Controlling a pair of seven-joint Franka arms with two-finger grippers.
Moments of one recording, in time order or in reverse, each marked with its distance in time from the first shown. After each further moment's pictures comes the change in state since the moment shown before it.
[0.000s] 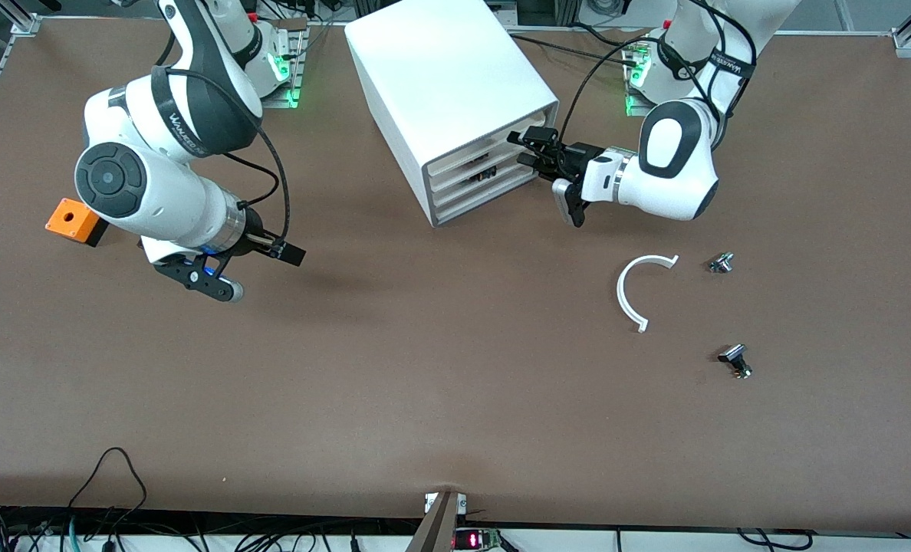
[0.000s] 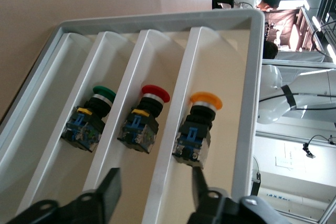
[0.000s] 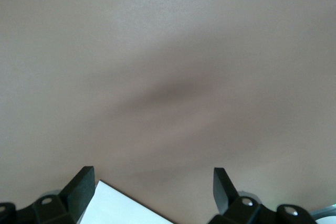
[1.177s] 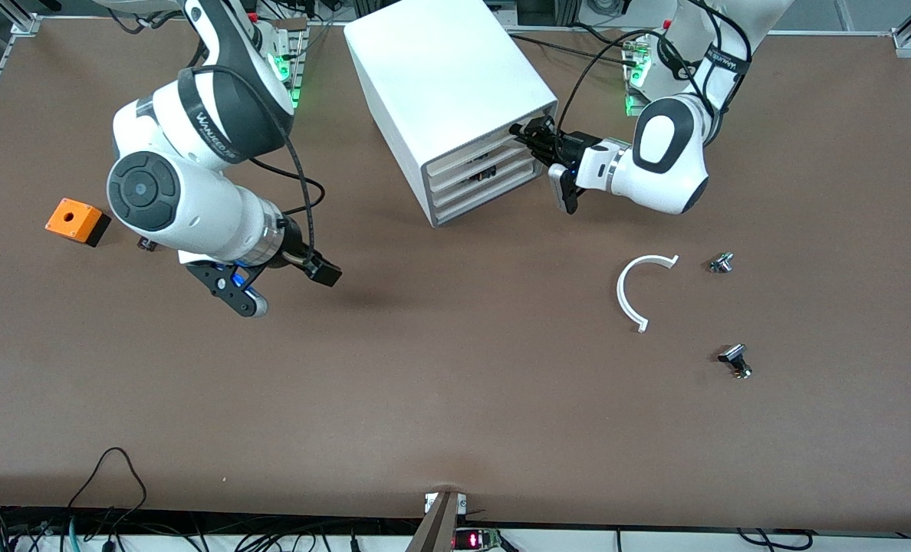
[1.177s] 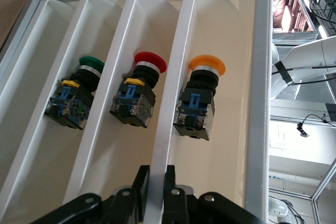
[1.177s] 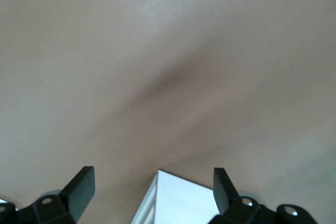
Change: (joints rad) left arm 0.001 -0.010 -0.016 -0.049 -0.002 -0.037 0.062; right arm 0.077 0.162 0.000 0.299 0.068 -0.086 0.313
